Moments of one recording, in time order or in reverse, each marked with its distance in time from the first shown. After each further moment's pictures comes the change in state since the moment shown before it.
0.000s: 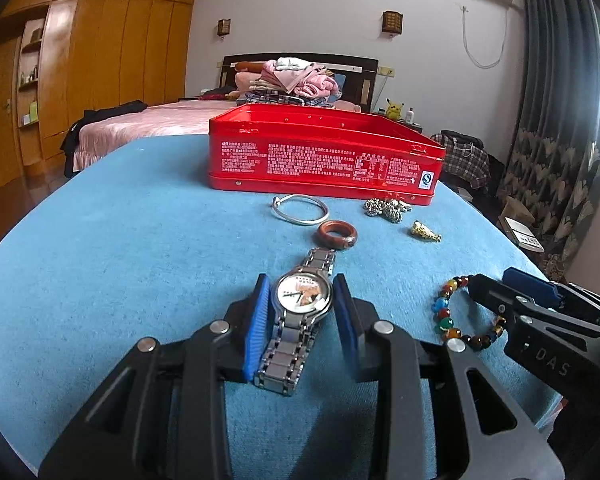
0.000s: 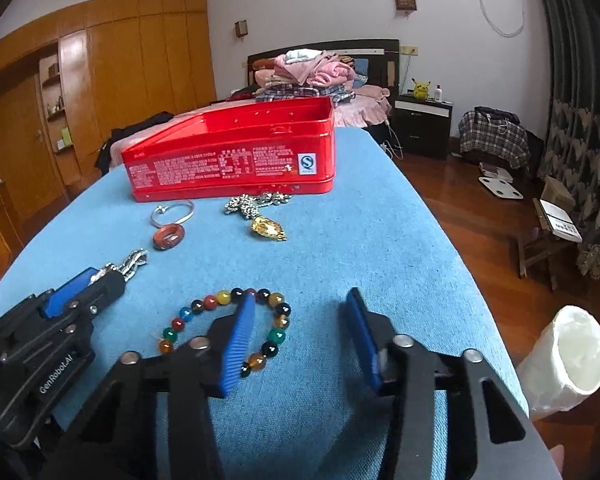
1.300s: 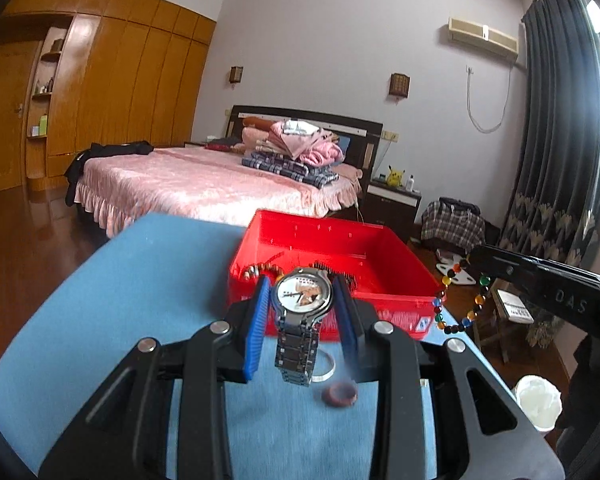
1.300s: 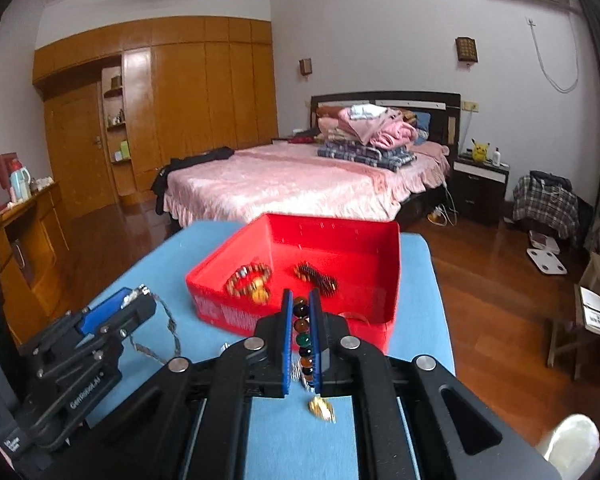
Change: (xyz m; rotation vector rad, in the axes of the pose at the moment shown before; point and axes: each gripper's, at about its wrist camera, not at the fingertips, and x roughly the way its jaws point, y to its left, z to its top) left arm -0.028 0.022 0.101 -0.082 -0.210 -0.028; right arm -0.027 0.026 0.143 -0.122 -0.154 0.197
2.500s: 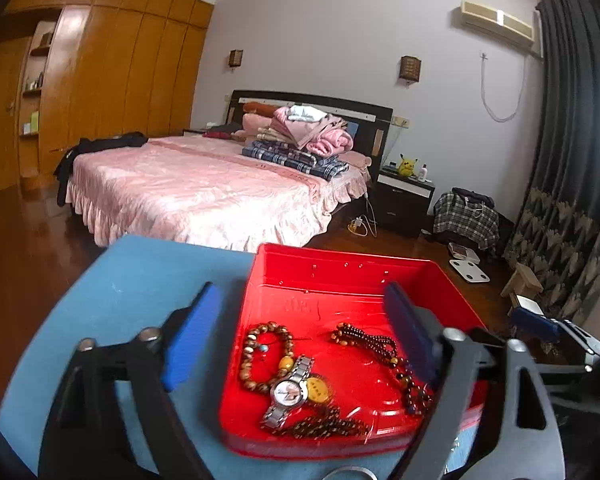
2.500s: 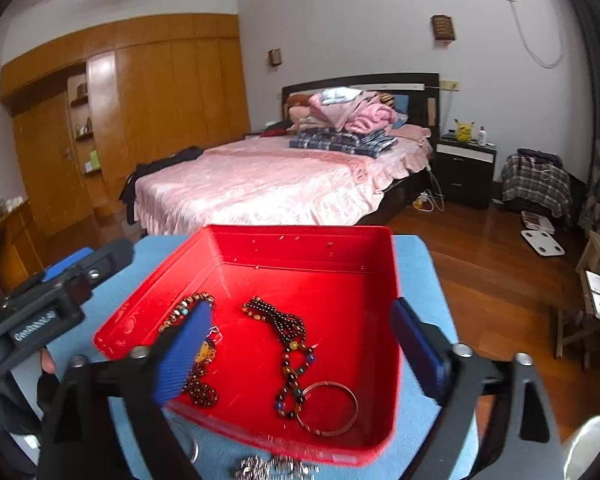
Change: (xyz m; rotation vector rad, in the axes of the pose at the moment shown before) left arm 0.120 0.027 0.067 0.017 0.066 0.011; right arm 0.110 -0.045 0.019 0.090 0.021 -0.079
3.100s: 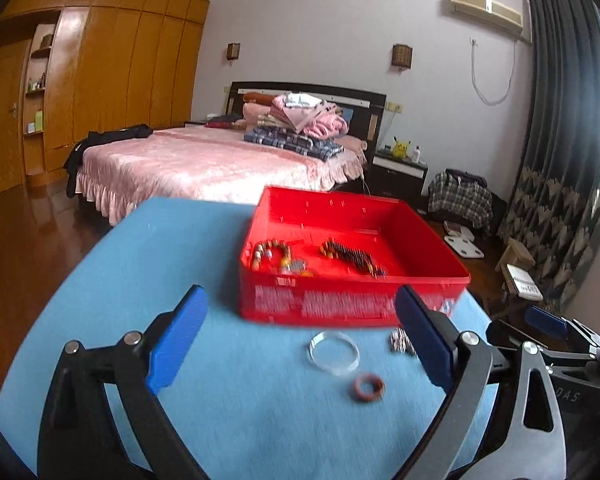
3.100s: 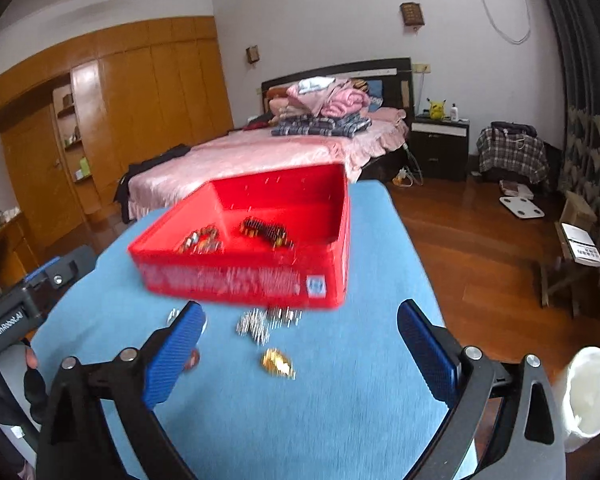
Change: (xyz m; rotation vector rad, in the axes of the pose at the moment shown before) left arm -0.092 -0.016 -0.070 0.027 0.060 0.010; right arm -0.089 -0.014 -0.086 0.064 0.041 -0.031
